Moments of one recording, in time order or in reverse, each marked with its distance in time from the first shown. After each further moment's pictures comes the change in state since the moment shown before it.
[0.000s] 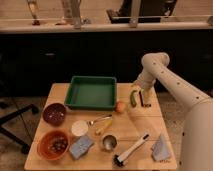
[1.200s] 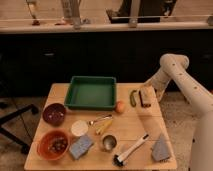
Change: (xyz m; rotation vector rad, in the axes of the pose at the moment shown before) arm 0.051 0.034 -0.008 0.118 -0.018 -0.318
